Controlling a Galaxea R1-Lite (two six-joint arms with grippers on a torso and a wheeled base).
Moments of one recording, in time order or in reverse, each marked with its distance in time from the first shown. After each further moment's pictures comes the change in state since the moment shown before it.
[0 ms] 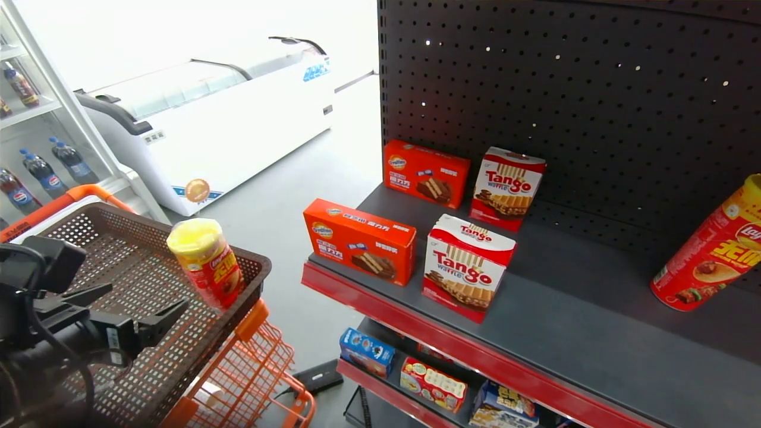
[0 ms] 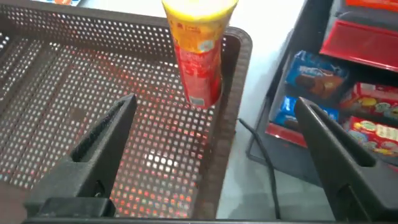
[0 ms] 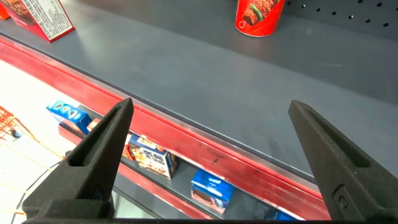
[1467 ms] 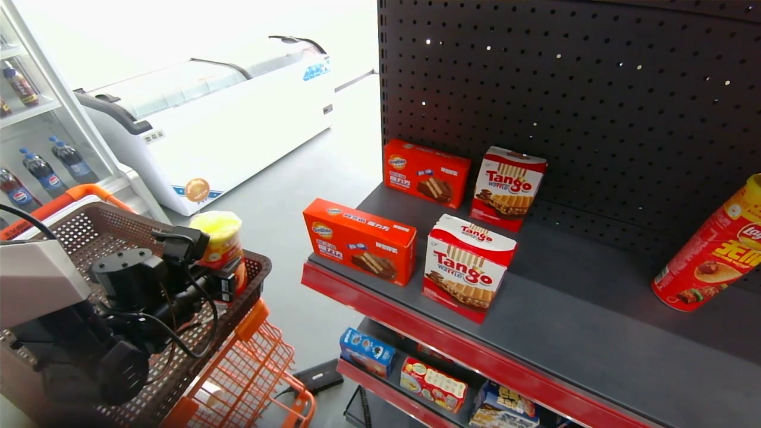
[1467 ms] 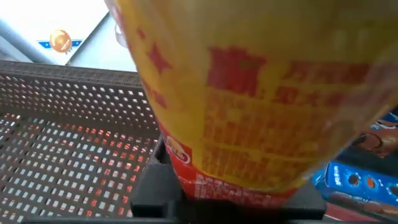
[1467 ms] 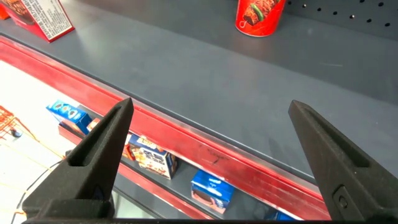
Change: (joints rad) left arm -0.031 0.816 -0.256 -0.727 -0.010 0.038; right arm 0.000 0.000 0.000 0.000 0.000 0.000
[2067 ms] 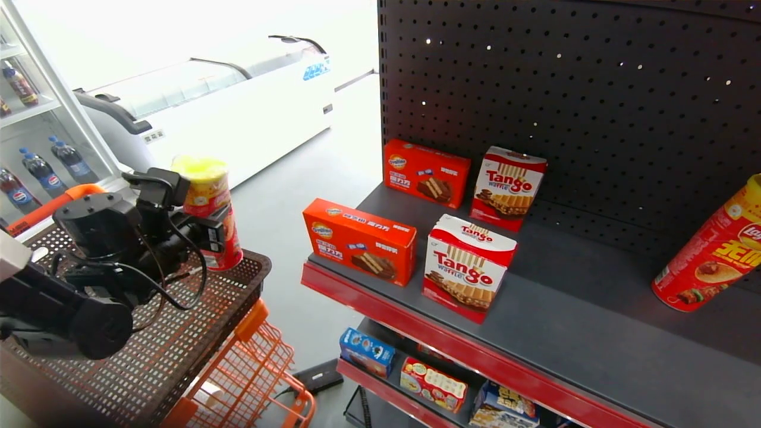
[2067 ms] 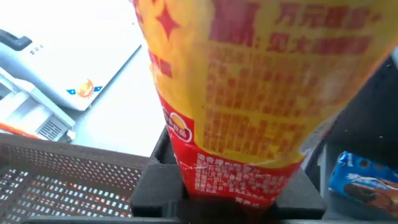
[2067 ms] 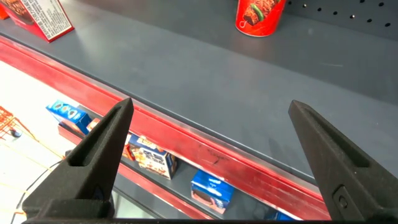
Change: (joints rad) left arm -0.006 -0.185 -0.194 0.205 0.000 0.016; right arm 0.000 0.000 0.000 0.000 0.000 0.000
